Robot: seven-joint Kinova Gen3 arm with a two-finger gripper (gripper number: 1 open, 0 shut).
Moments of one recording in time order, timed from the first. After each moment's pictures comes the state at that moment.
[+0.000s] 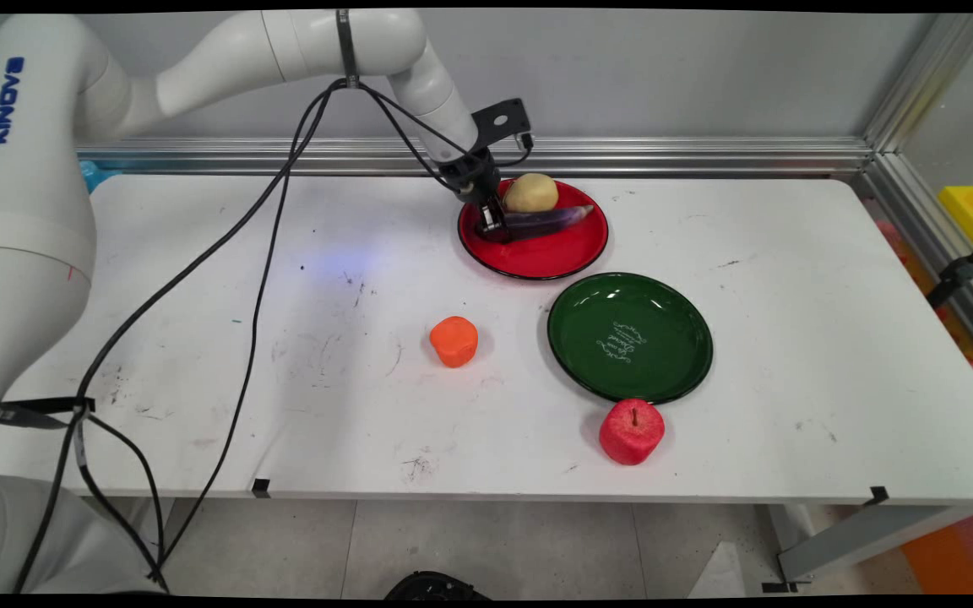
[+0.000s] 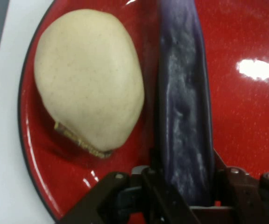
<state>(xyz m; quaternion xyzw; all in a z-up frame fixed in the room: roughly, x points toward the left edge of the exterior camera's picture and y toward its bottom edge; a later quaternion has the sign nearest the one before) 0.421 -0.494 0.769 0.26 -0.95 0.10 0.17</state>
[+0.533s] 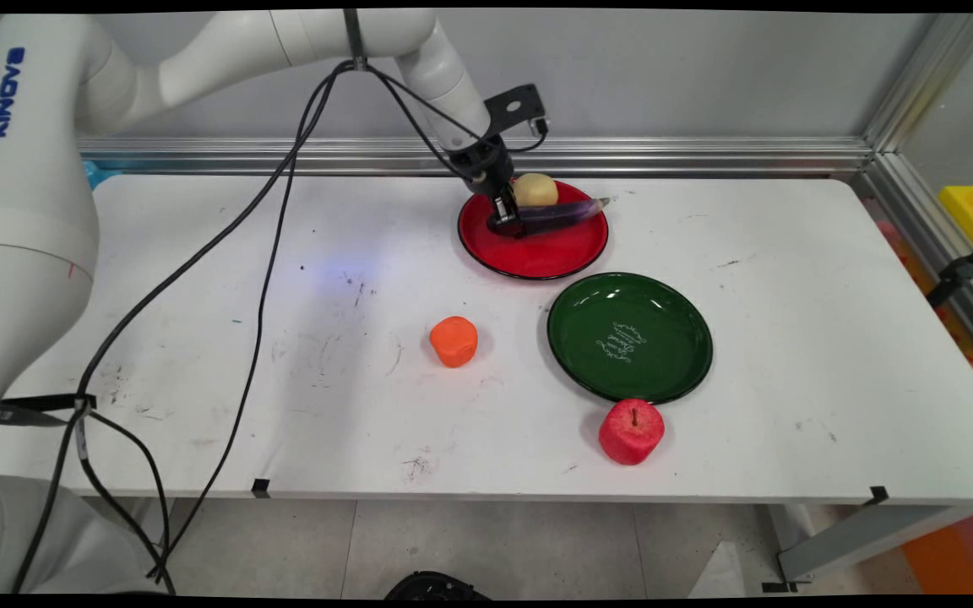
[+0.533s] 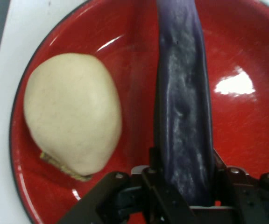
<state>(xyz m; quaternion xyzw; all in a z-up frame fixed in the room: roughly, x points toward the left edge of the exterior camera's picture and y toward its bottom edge) 0.403 -0.491 0.796 0.26 -0.94 0.09 0.18</state>
